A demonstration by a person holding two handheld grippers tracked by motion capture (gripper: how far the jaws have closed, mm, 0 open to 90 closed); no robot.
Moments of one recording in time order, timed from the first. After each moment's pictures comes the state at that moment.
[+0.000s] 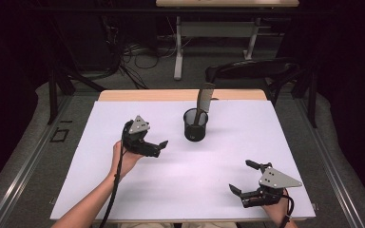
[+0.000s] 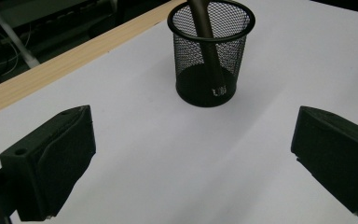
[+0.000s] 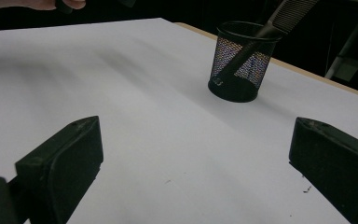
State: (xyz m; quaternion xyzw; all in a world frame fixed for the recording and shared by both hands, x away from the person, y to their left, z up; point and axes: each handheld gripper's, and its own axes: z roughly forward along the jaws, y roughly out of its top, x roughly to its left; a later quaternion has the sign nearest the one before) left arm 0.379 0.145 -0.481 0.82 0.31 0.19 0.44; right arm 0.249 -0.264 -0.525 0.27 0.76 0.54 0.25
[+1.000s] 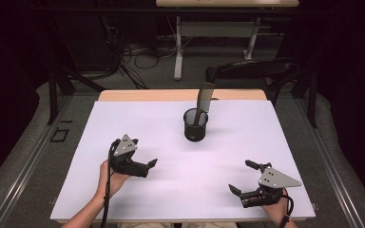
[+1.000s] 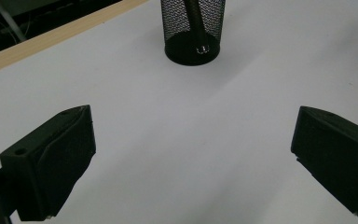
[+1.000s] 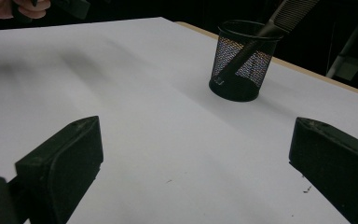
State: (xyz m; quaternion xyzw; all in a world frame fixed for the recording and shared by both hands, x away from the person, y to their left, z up) left arm 0.326 0.174 -0.498 0.82 0.31 0.19 0.44; right arm 0.249 -0.263 -0.525 0.27 0.76 0.54 0.25
